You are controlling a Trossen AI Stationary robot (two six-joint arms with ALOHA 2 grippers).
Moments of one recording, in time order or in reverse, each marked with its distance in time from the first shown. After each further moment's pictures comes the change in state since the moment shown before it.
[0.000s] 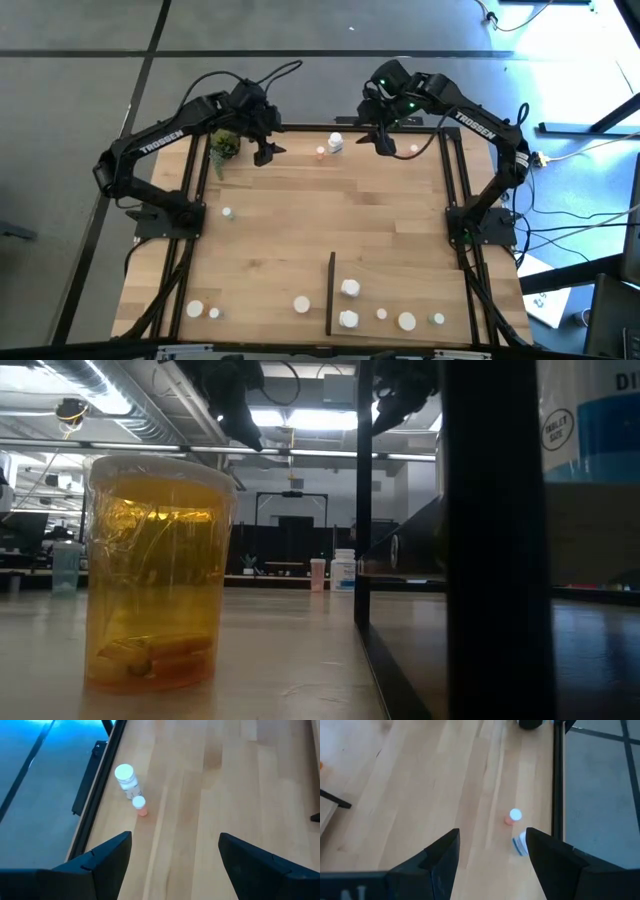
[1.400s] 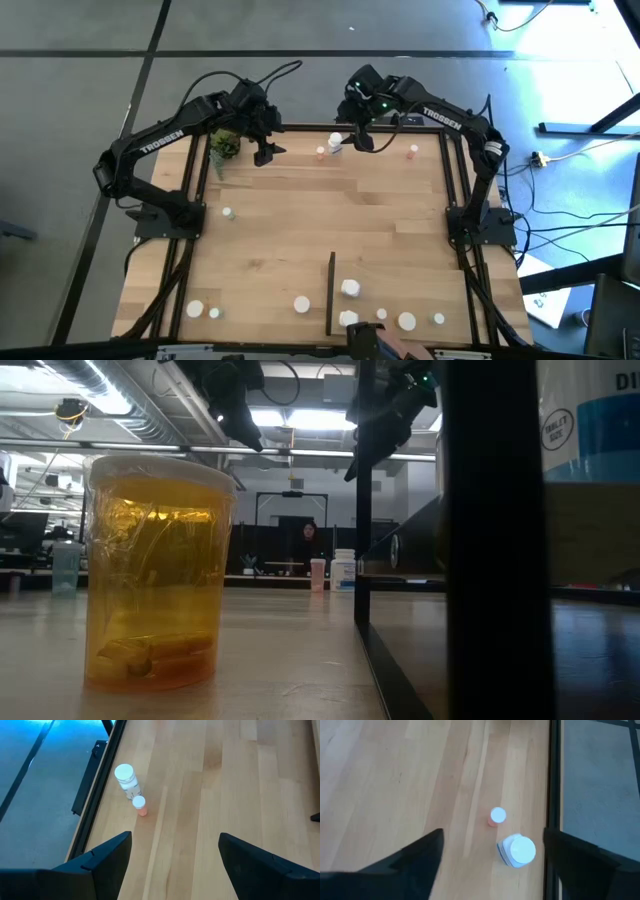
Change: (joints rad) left arm 0.000 0.001 0.000 0.000 0.001 0.000; right arm -0.037 0.203 0.000 0.155 0.016 -0.028
